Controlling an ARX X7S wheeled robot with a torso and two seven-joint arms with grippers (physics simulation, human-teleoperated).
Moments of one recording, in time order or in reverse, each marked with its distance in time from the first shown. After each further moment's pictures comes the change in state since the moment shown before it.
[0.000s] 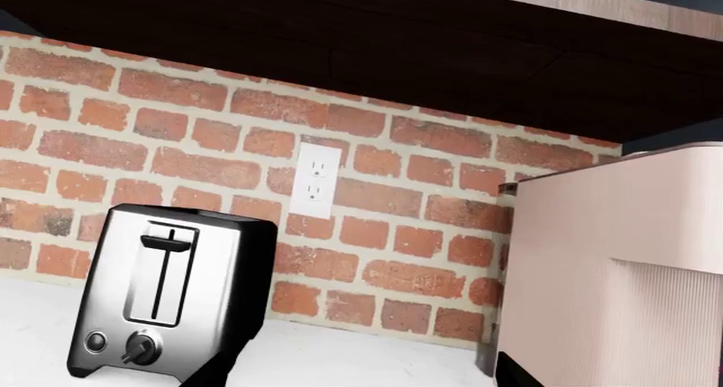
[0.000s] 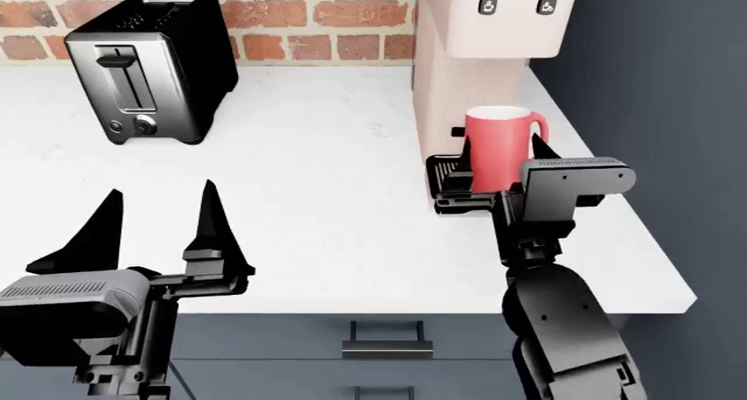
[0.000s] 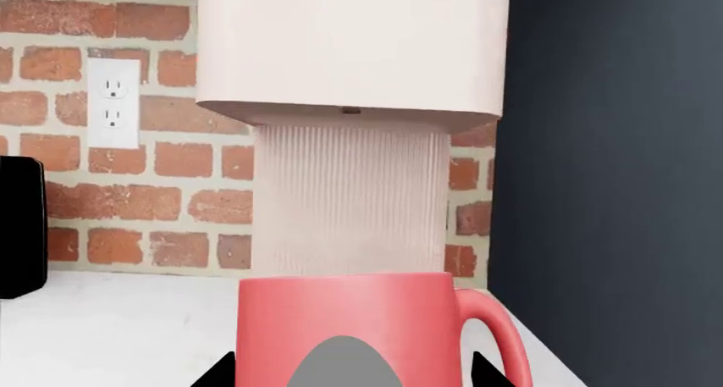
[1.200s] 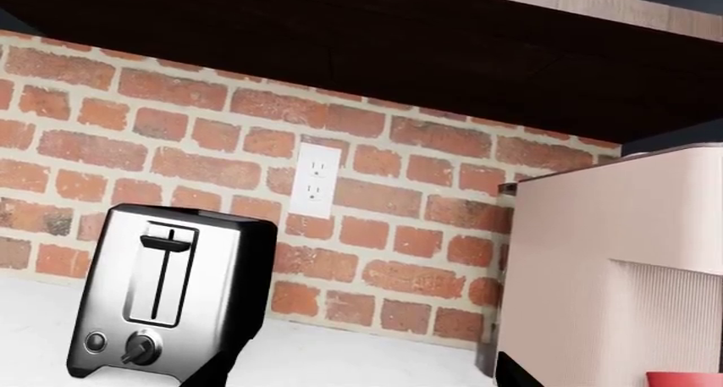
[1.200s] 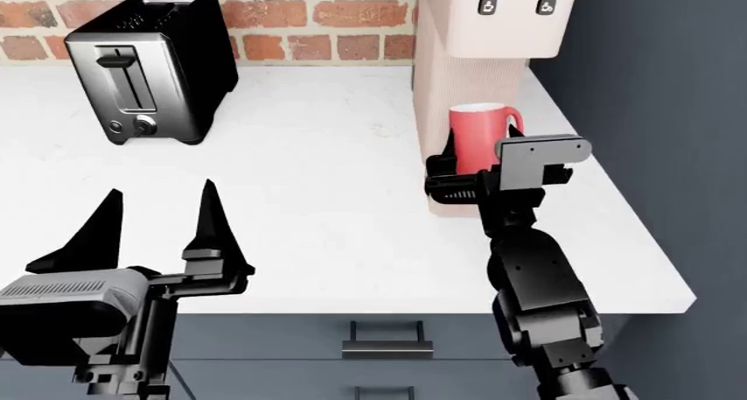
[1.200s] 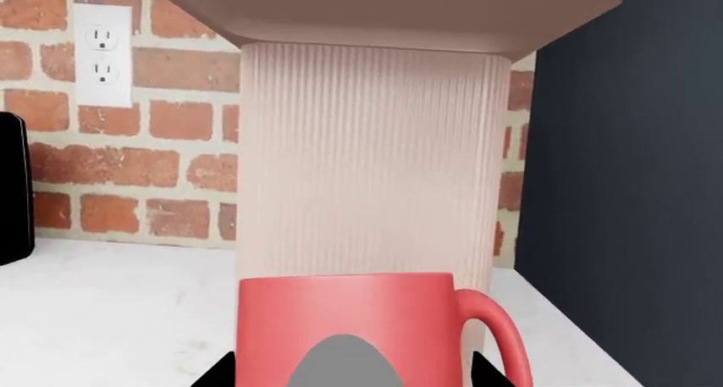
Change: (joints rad) left arm -0.003 -0.017 0.011 -0.003 -0.012 0.009 -0.016; right arm 0.244 -0.074 -0.039 0.557 -0.004 -0.234 -0.101
